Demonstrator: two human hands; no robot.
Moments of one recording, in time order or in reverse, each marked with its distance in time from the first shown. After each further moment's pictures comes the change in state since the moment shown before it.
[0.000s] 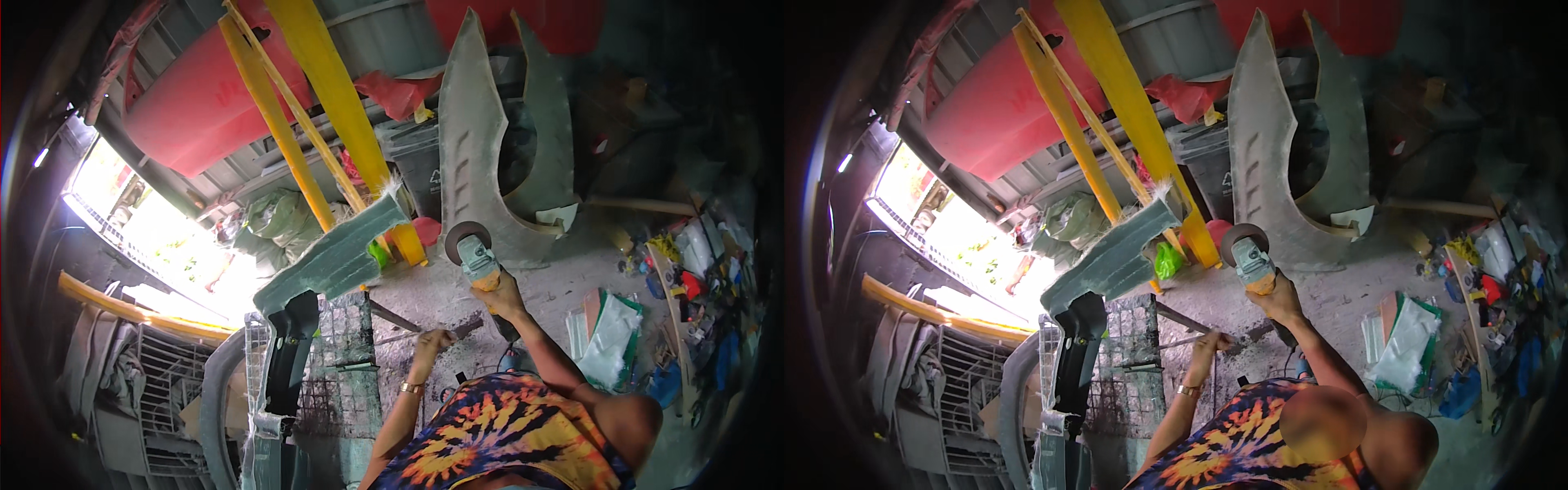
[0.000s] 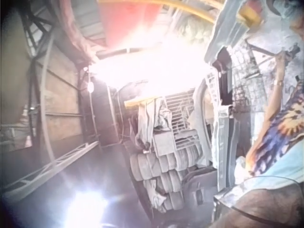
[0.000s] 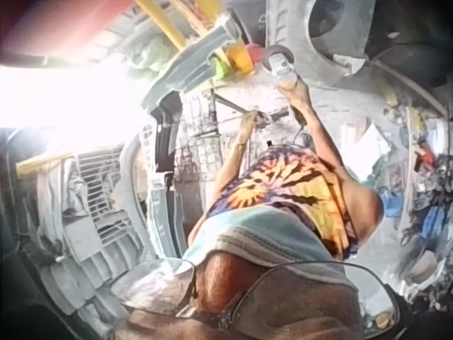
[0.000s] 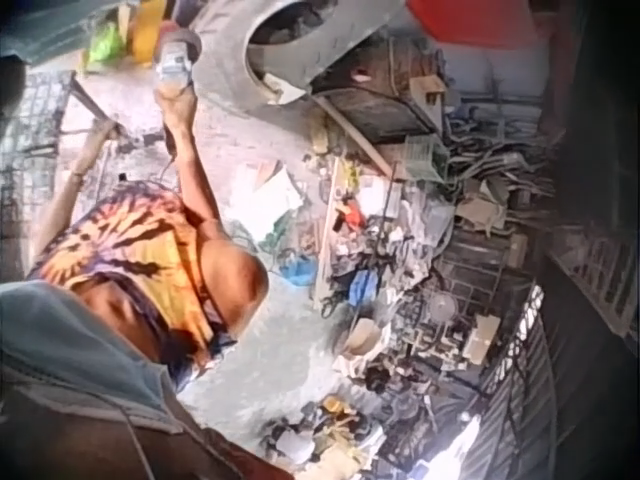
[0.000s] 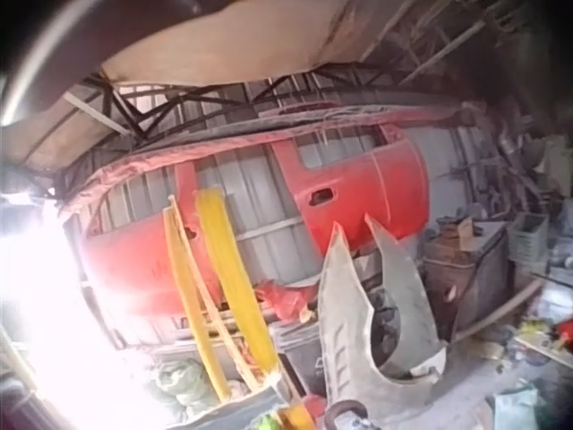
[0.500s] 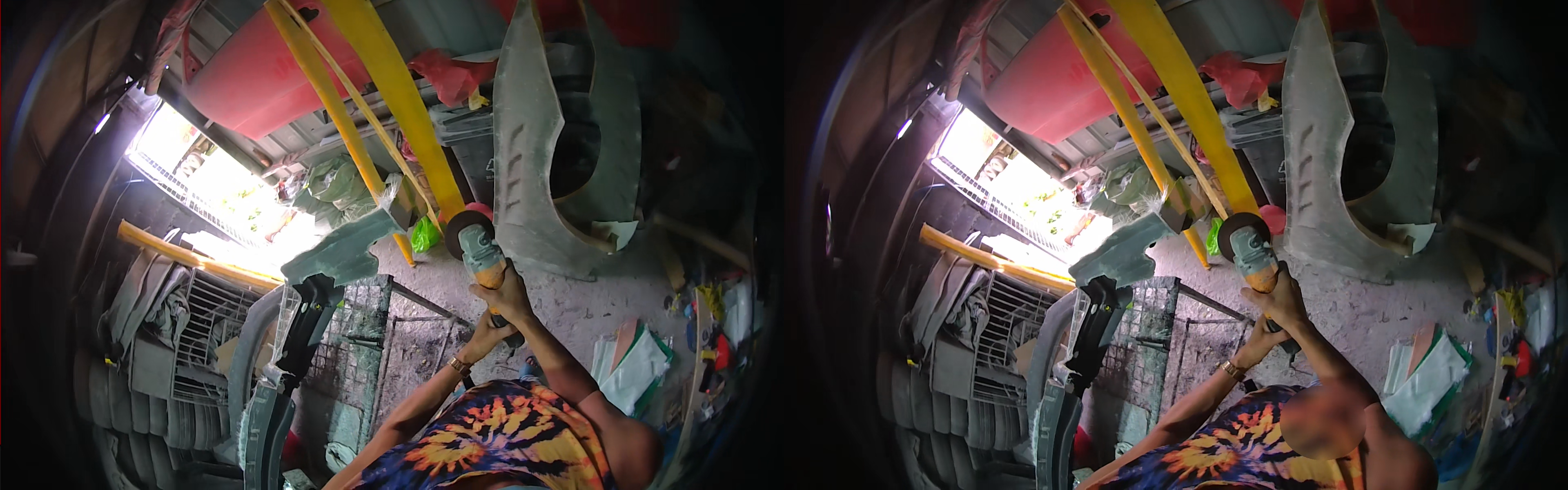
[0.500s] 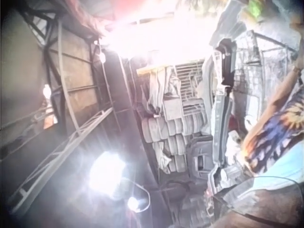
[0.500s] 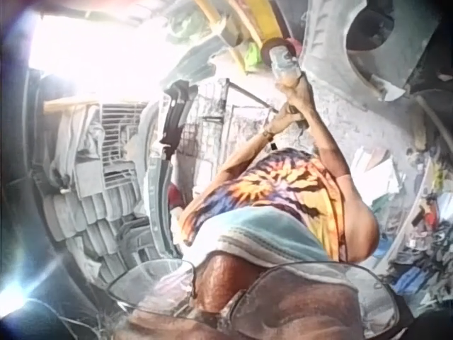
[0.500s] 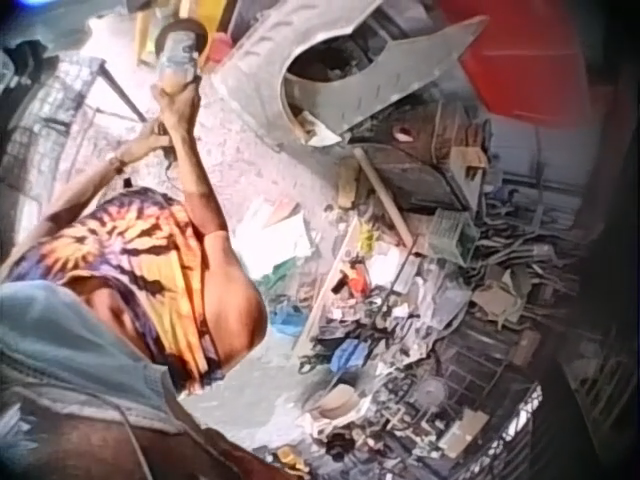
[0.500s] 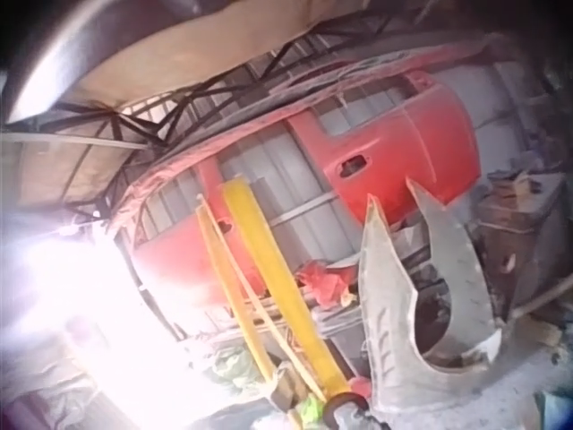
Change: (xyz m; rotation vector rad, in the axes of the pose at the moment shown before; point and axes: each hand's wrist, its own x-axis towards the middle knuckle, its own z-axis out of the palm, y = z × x) left_hand 0.070 0.031 0.162 -0.007 -0.143 0.038; right_hand 0.053 -0.028 -0.048 0.162 -0.240 0.017
